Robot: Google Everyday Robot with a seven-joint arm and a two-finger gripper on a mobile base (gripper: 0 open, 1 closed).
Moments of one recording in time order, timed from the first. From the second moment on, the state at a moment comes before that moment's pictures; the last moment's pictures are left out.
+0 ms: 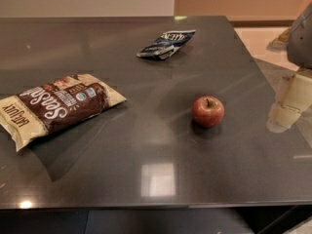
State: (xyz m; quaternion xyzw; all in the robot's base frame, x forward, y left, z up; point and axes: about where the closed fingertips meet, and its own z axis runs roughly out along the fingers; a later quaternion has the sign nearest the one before) arm 0.438 -0.217 0.976 -0.60 0.78 -0.03 0.16
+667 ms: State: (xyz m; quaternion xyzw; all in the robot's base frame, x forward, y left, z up) arm 0.454 -0.201 0.968 -0.61 0.78 -0.02 0.16
